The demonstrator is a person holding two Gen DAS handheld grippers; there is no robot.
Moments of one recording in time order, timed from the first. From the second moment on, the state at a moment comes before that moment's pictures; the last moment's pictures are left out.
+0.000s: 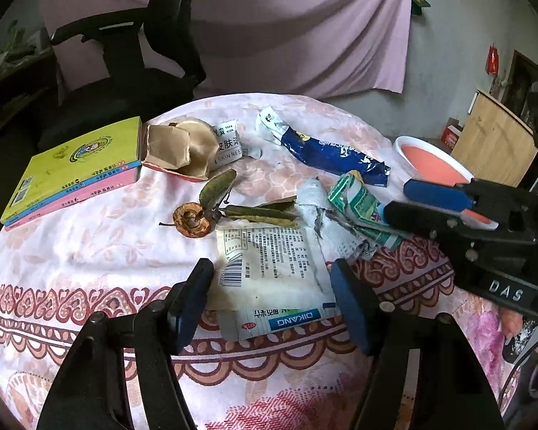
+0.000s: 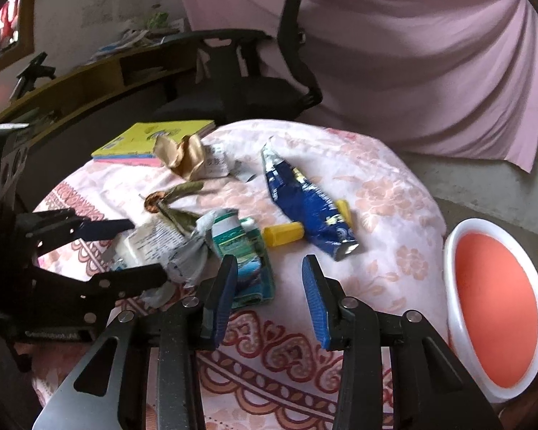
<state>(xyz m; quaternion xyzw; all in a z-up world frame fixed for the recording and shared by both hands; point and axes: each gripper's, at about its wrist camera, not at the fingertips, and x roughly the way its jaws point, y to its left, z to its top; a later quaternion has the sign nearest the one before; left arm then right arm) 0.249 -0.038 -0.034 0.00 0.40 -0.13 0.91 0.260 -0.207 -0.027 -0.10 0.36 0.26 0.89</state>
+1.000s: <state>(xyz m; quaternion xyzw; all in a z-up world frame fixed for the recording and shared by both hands) 0.198 -0.022 -0.008 -0.05 0.28 -0.12 0.95 0.235 -0.211 -0.013 -0.08 0.30 0.28 0.91</state>
